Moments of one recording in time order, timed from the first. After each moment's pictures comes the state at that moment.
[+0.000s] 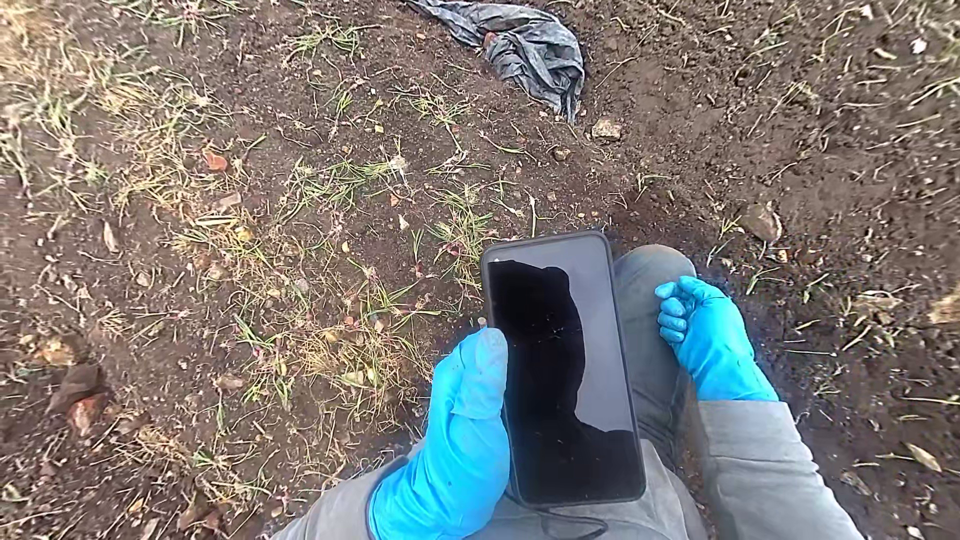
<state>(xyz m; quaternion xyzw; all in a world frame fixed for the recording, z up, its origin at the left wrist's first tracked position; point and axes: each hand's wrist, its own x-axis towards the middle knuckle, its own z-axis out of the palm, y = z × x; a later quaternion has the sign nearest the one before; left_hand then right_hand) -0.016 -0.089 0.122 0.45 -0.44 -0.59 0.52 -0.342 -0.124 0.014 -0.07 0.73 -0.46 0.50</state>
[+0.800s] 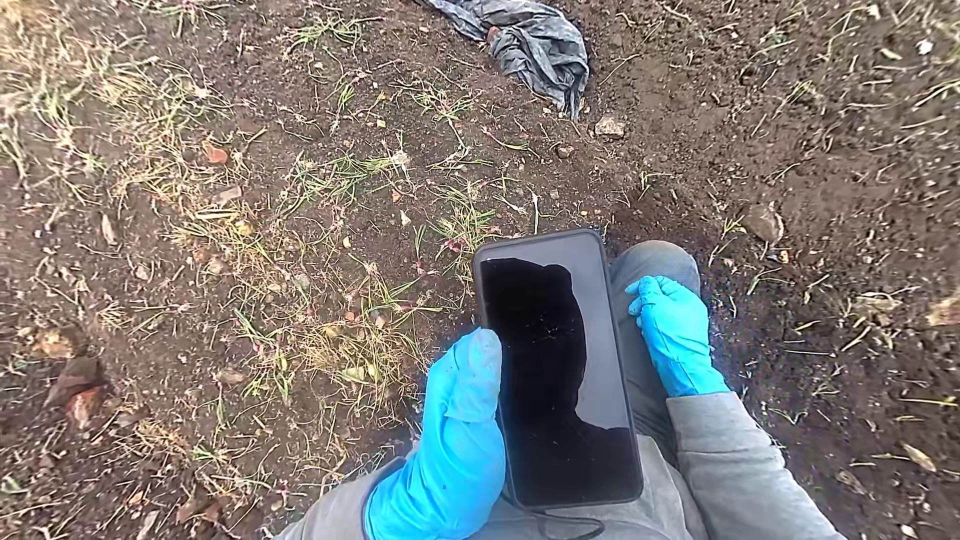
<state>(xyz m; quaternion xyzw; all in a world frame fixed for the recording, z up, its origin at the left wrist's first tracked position) -0.008 -0.087 0.121 0.45 -0.43 -0.58 0.53 -0.306 -0.124 -0.008 -0.33 0.86 -0.27 0.27</state>
